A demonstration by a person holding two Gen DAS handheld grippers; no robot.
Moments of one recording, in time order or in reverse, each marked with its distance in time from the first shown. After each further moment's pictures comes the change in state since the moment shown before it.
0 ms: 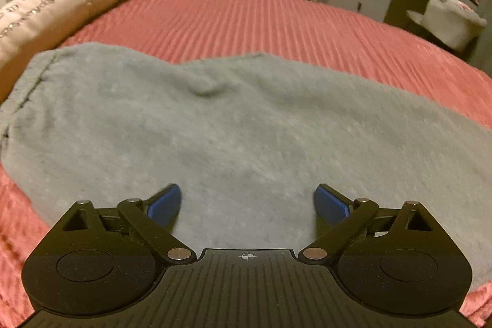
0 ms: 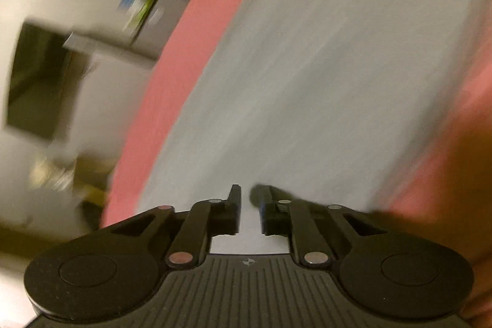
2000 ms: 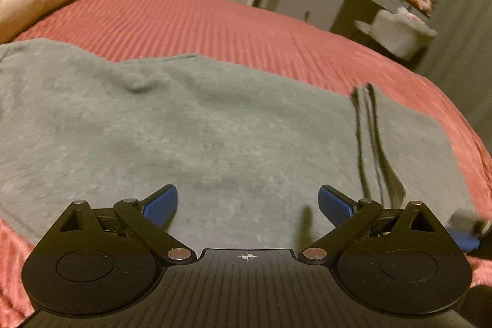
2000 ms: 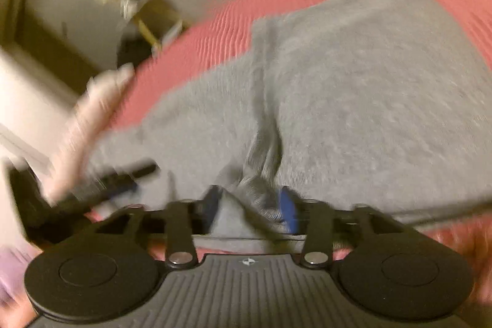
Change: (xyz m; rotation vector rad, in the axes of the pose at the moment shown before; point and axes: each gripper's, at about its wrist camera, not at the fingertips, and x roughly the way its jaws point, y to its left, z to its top) left arm -0.017 -0.021 -0.011 -0.006 -0.030 -0.250; right arm 0.037 0.148 -0.112 -0.542 0.342 0.291
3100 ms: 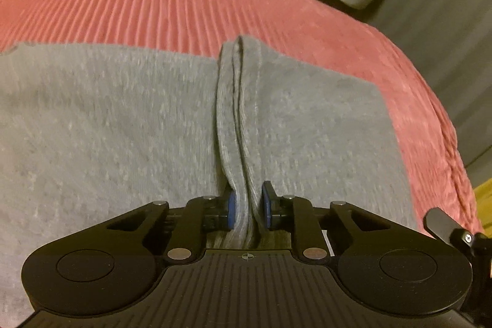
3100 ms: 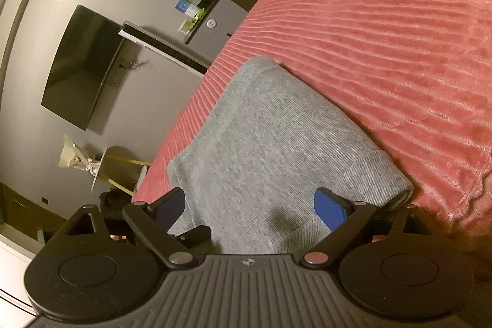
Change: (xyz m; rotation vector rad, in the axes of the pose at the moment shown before) left arm 0.082 -0.133 0.031 0.062 0.200 -0.169; right arm -0.045 -0.070 -0.014 0.366 -0.369 -0.076
